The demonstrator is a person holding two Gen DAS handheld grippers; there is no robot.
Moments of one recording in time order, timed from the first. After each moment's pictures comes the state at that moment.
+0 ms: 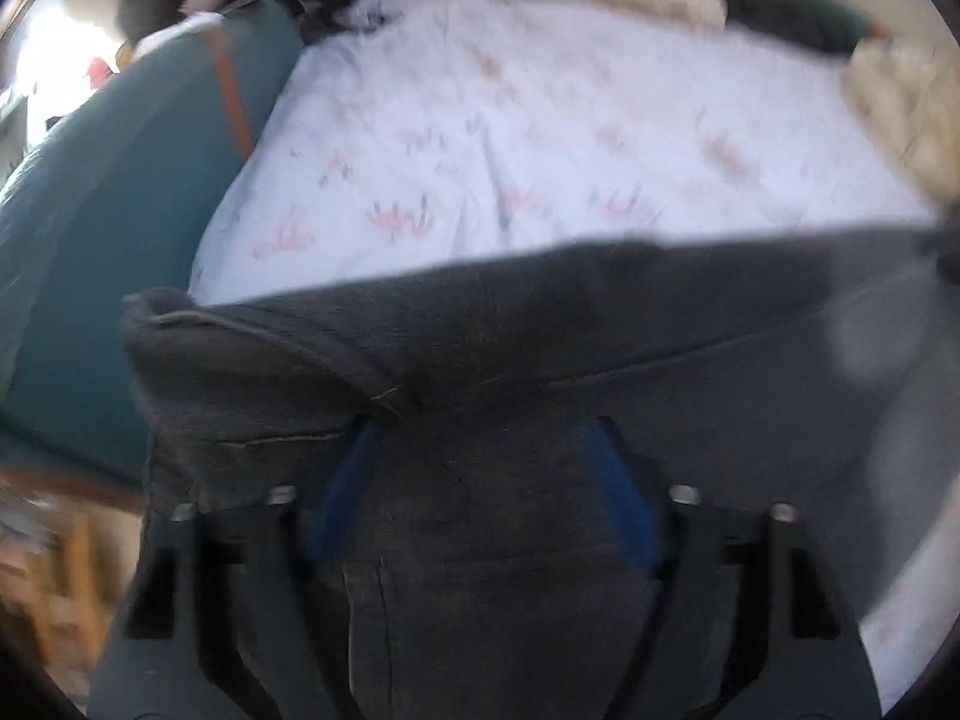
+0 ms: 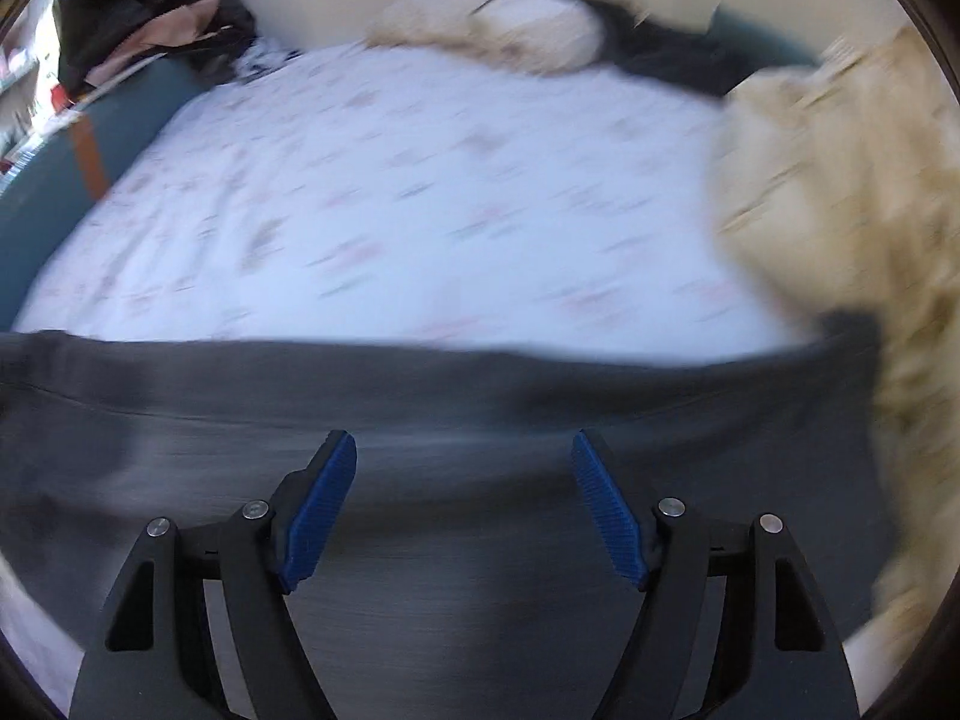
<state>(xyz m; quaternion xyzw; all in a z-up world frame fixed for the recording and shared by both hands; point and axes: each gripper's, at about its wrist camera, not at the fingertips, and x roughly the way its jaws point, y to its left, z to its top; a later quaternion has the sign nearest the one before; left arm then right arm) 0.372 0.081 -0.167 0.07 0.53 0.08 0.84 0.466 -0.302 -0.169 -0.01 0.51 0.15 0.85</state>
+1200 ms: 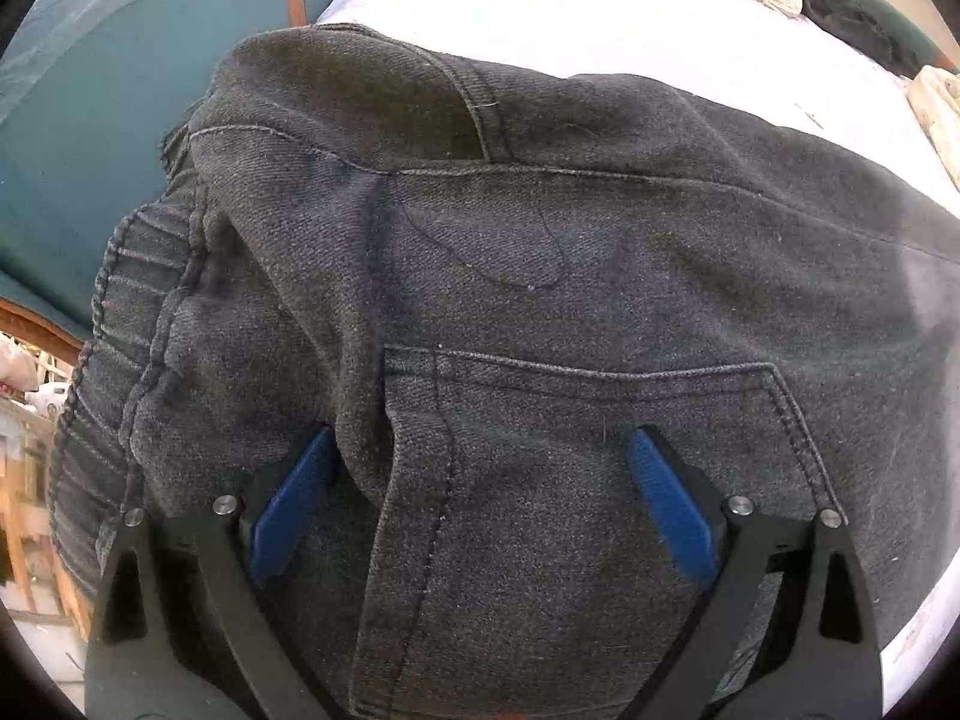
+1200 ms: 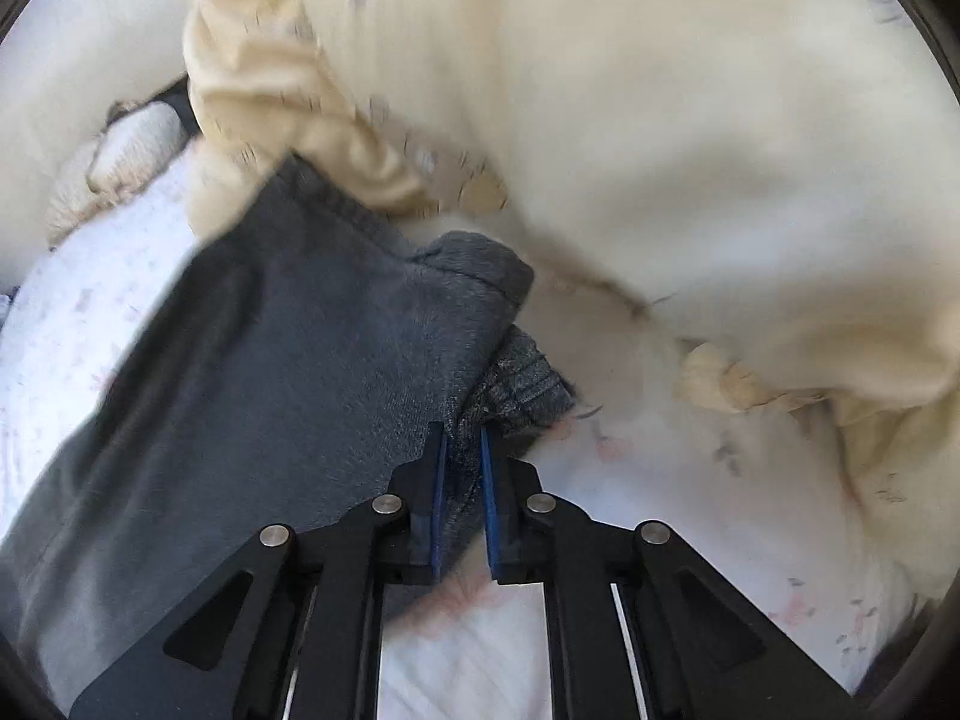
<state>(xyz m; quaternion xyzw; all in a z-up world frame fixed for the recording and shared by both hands) 0.334 0.109 -0.215 -0.01 0.55 0.12 0.82 0.366 -0.598 -0.170 0.20 0.43 -0.21 0.85</state>
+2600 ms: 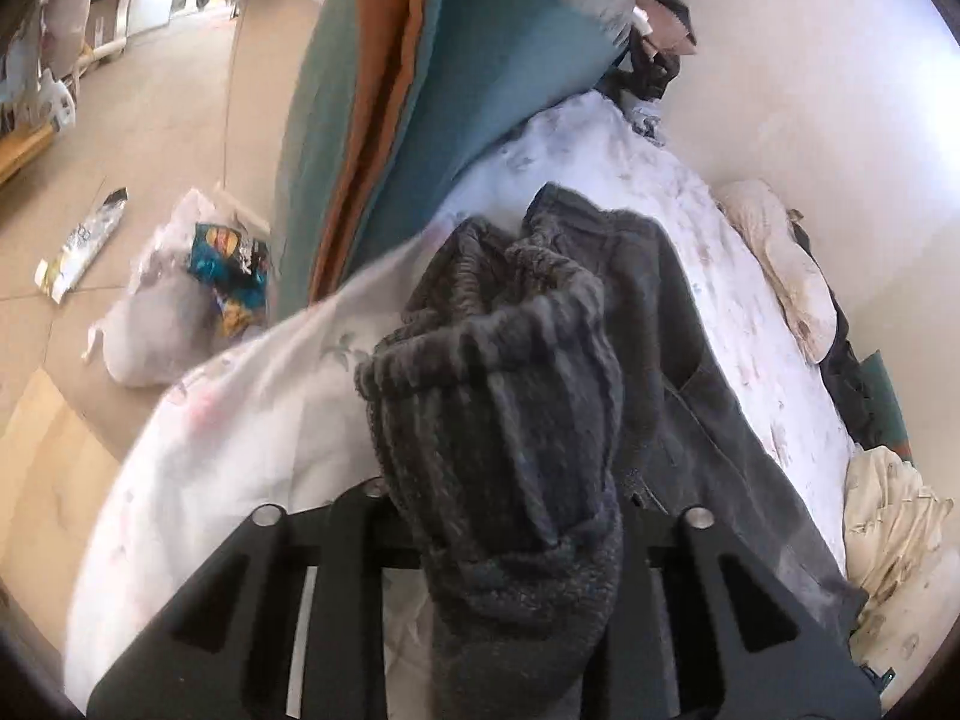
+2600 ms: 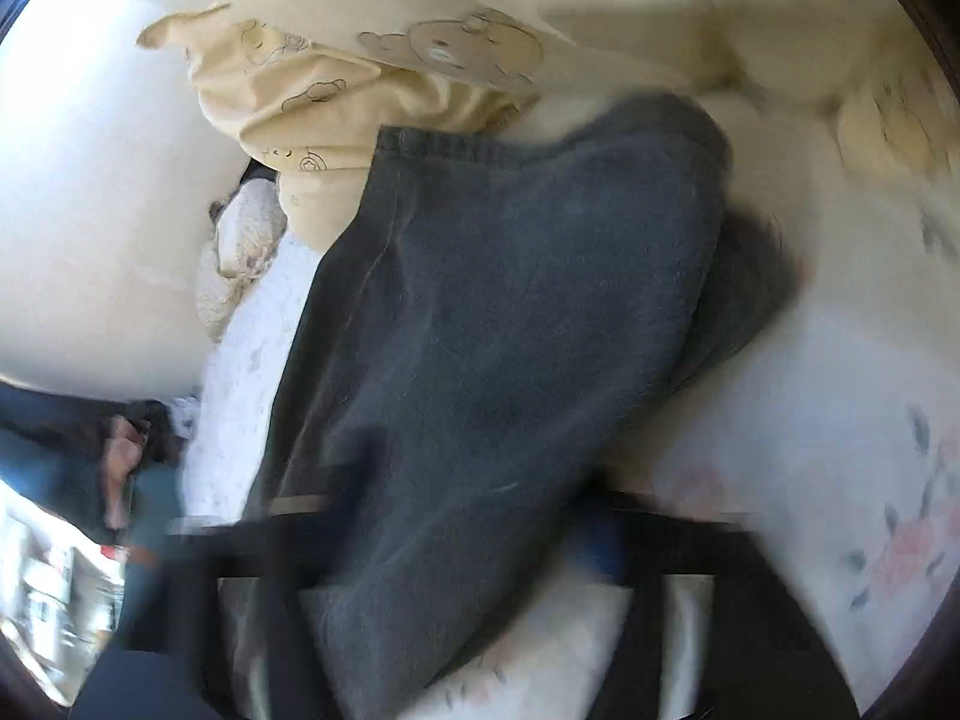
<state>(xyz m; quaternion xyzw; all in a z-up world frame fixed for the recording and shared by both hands) 0.214 0.237 -0.181 -0.36 0.34 0.20 0.85 0.374 -0.599 -0.221 0.44 0.38 -0.08 0.81</state>
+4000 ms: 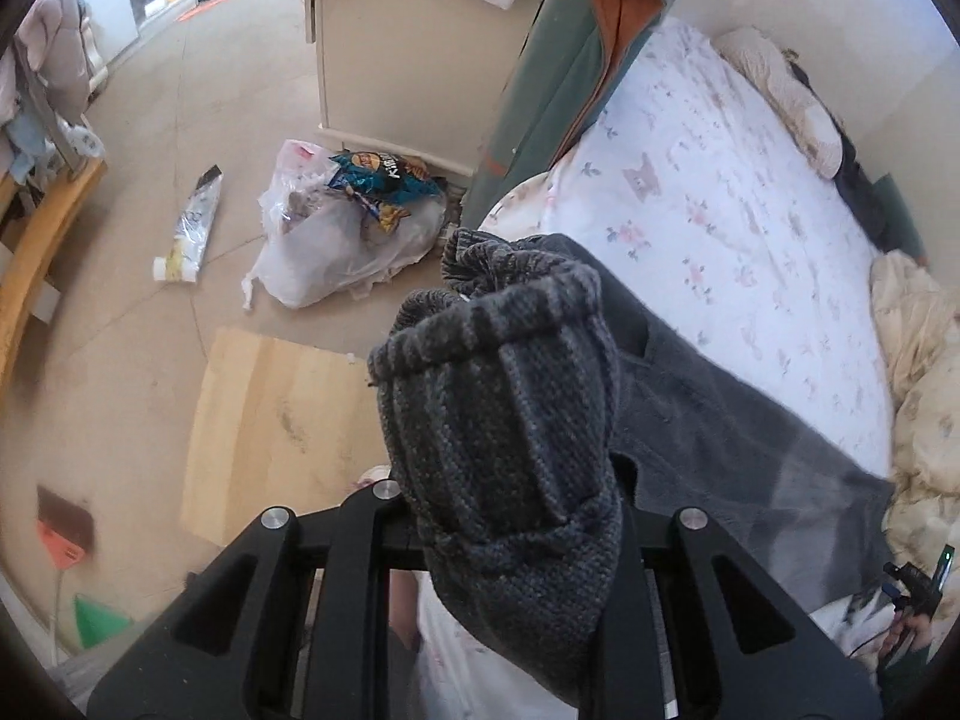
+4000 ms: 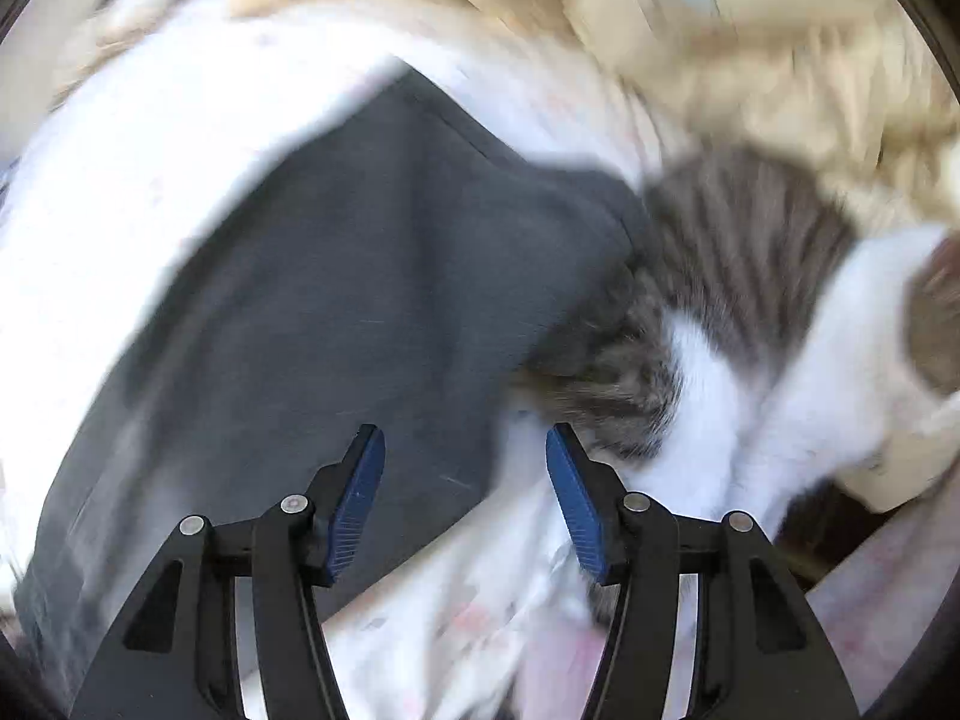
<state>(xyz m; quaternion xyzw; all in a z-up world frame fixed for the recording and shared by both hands) -0.015 0.292 -0.100 -0.26 0.52 0.15 0.80 0.119 -0.471 -0.102 0.16 0.59 -0.17 0.77</state>
